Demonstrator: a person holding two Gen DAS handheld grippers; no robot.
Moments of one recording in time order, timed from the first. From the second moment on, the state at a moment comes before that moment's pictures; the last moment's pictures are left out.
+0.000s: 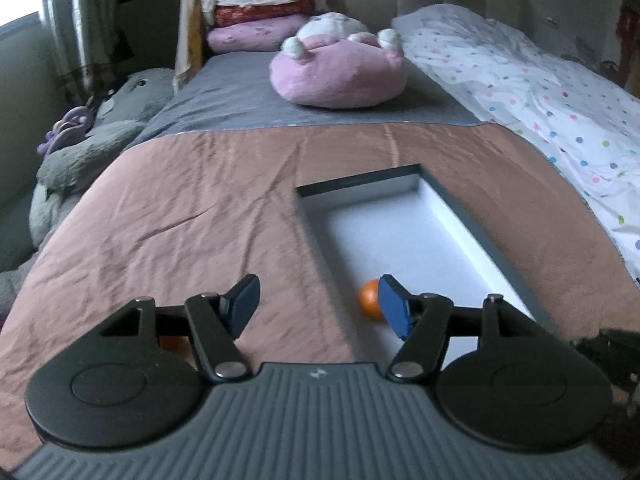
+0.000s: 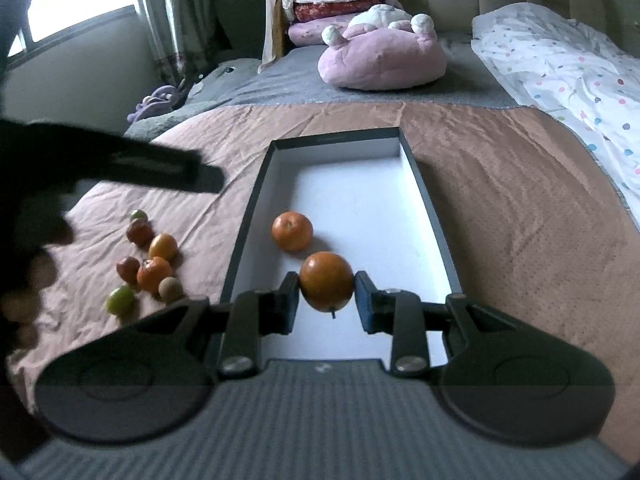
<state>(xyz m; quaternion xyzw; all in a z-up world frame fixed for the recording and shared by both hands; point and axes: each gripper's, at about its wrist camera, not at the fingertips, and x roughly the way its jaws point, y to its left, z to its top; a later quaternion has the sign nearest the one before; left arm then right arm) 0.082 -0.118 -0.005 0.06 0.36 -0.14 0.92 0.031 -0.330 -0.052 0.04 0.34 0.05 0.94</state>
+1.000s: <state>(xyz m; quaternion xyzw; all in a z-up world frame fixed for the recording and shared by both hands) 0.035 -0.007 -0.012 0.00 0.36 -0.07 0.93 0.085 -0.306 -0.052 0.02 0.36 -0.03 0.93</state>
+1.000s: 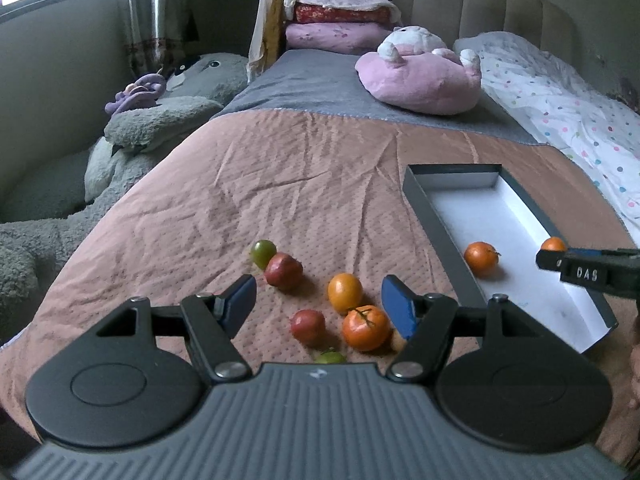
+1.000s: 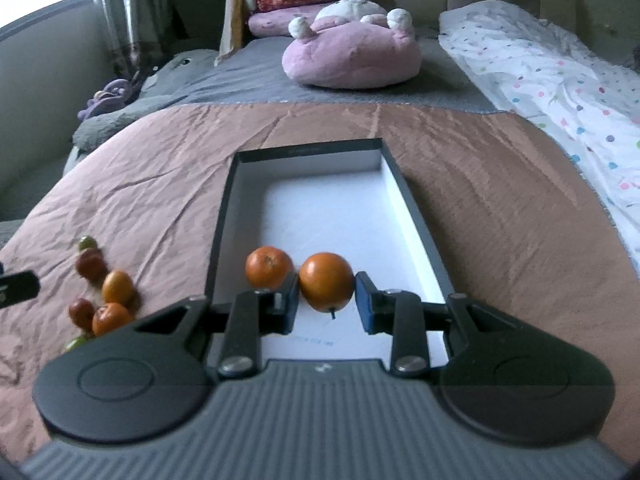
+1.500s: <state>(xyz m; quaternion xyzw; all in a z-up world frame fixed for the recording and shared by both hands) 0.039 0.002 -0.022 0.00 0.36 -0.07 0.93 0.083 -0.302 -0.028 0.02 0.29 -0.04 0.95</state>
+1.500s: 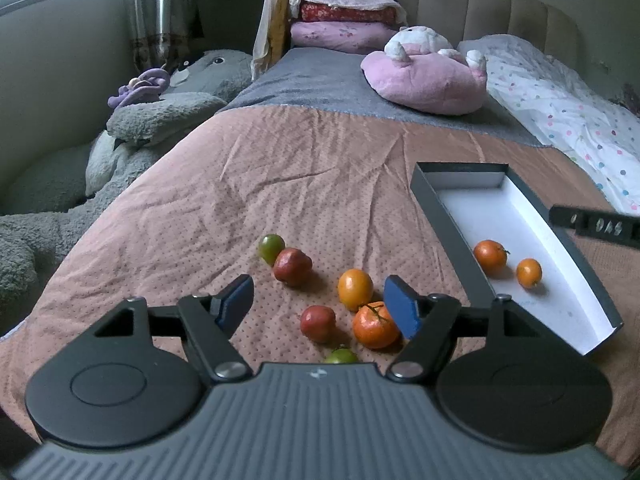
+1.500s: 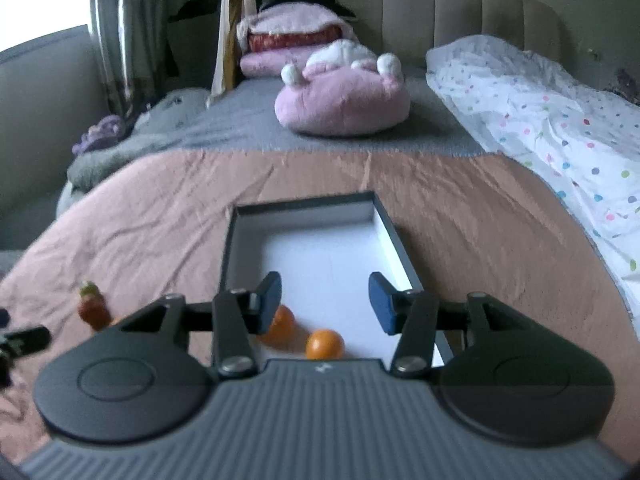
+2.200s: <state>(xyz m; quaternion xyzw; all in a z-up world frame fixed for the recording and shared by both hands) 0.023 0.010 -0.028 0.01 0.35 -0.05 0.94 0.027 -0.253 -0.021 -0.02 0.27 0.08 0.96</state>
